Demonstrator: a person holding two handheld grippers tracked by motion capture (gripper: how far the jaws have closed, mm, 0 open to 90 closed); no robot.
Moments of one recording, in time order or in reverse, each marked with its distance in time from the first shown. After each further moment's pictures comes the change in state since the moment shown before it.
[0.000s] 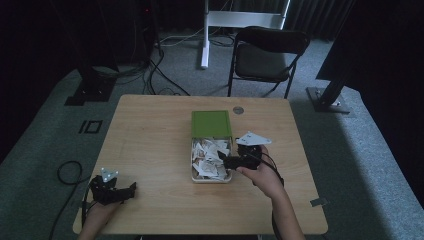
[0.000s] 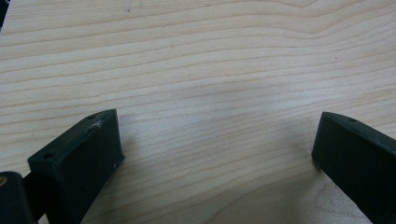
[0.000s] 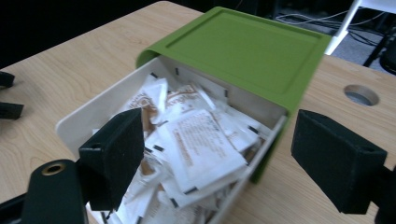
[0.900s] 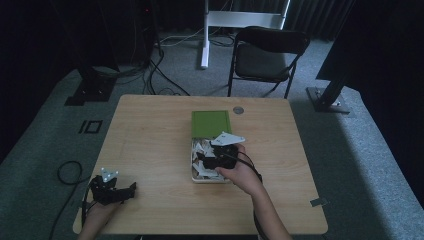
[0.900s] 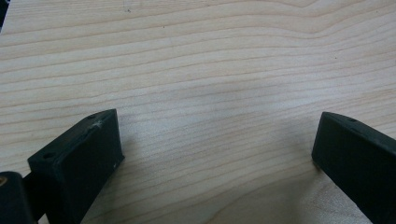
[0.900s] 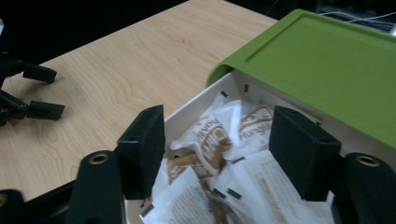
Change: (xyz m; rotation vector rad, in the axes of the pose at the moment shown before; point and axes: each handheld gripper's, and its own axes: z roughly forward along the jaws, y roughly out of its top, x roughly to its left) left arm 0.000 0.000 0.000 0.000 0.000 0.000; right arm 0.043 0.015 0.042 0.033 0.112 -0.044
